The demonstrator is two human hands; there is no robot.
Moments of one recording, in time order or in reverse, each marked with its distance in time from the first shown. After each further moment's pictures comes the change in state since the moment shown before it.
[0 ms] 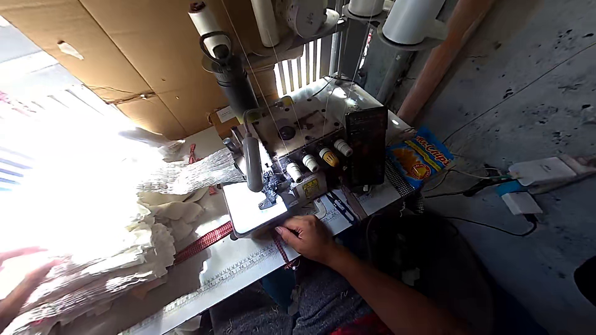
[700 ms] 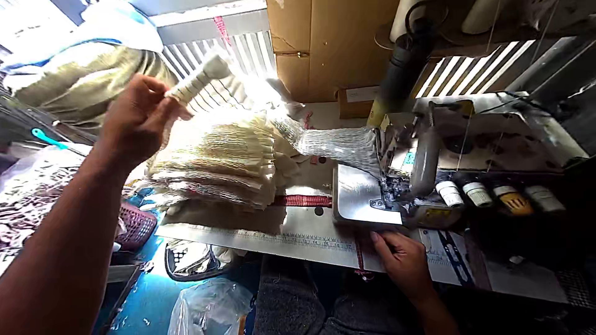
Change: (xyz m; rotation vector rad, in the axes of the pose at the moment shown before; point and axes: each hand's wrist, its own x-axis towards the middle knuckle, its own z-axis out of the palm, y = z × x) left_hand 0.028 -0.037 -0.049 -0.100 0.336 -0.002; right_hand 0.001 0.004 0.000 -0.104 0.016 -0.027
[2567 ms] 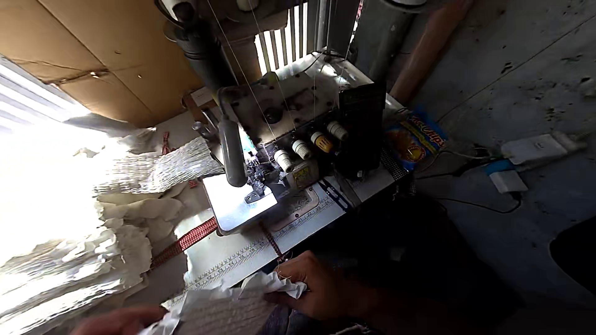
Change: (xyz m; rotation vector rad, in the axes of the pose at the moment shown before) left_hand -0.150 0.139 0.106 -0.762 -0.392 0.053; right_hand -0.045 -0.082 -0.028 0.647 -0.258 0.046
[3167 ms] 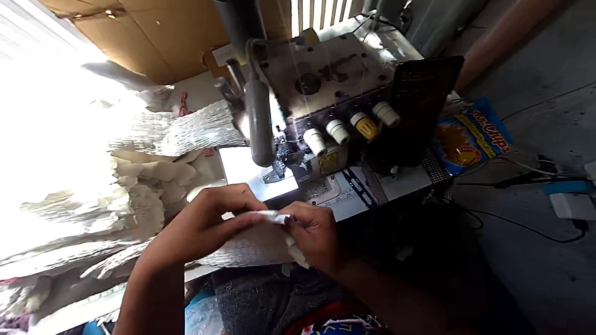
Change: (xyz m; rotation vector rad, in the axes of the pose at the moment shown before) left_hand 0.131 -0.040 0.046 0.048 -0.499 0.164; right_hand 0.049 0.030 -0.003 -0.107 0.411 -0.005
